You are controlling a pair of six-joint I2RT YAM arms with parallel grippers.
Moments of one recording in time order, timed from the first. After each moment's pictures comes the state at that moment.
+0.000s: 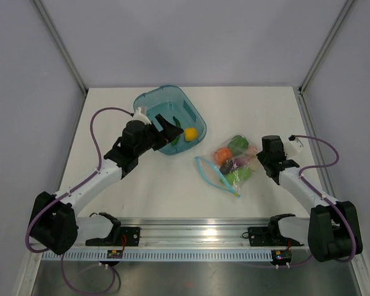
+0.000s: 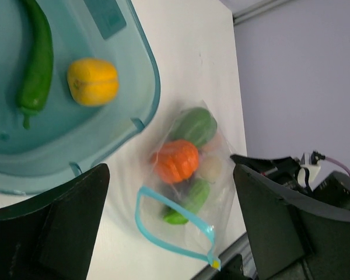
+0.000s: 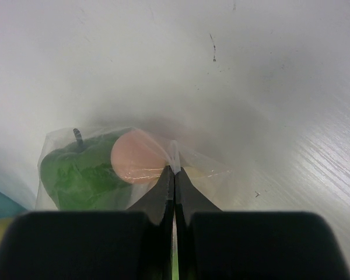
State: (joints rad) left arm -0.47 1.25 0.84 0.08 0.12 -0.92; right arm 0.18 1.17 0.58 -0.19 0.45 1.04
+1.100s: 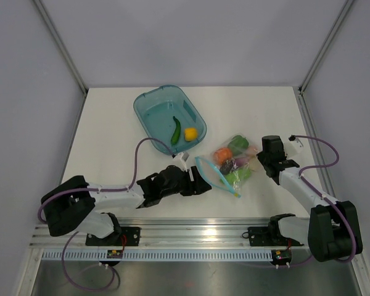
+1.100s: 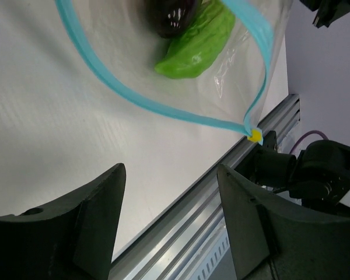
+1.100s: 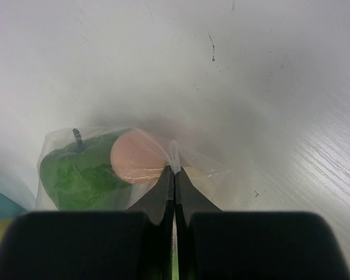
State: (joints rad) left arm -1.04 1.35 0.50 0.36 -0.01 -1.03; right arm 0.18 1.17 0.58 -0.19 0.45 1.05
